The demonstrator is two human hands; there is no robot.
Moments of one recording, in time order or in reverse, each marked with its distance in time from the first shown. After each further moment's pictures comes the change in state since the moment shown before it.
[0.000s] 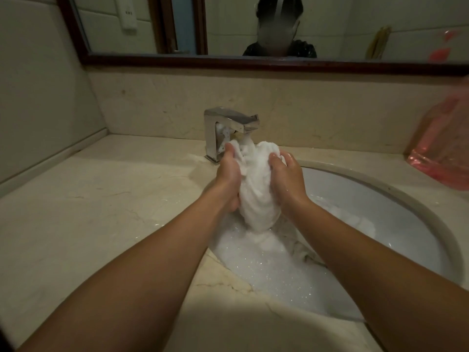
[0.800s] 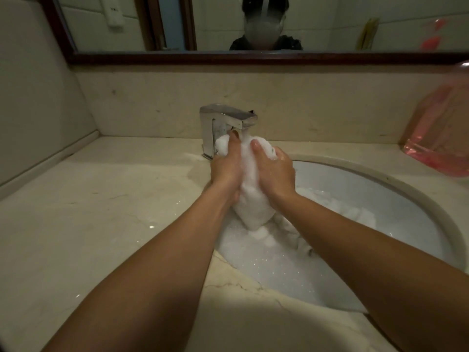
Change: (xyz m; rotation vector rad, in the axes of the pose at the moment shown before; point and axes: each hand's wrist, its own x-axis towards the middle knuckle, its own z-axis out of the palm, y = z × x) left_hand 0.013 0.001 -0.004 0.260 0.187 0.198; right_hand -0.009 -0.006 0.023 -0.112 0.058 -0.044
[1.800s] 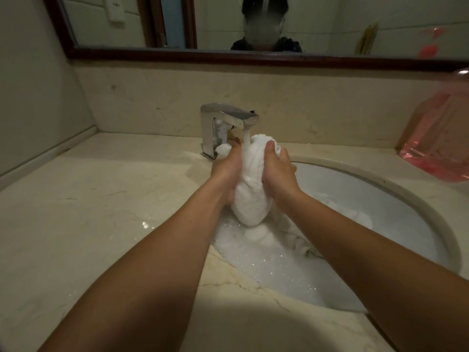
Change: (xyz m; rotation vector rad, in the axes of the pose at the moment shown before) left_hand 0.031 -0.014 0.001 -0.050 -0.155 -0.139; right_hand 0.002 -0.005 -0.009 -0.004 -0.092 0.194
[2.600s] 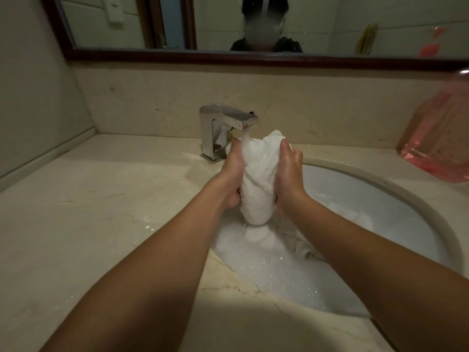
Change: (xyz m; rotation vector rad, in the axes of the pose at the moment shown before) left_hand -0.023 0.007 0.008 0.041 -0.216 -0.085; right_hand 0.016 0.014 -0.001 0.410 0.062 -0.025
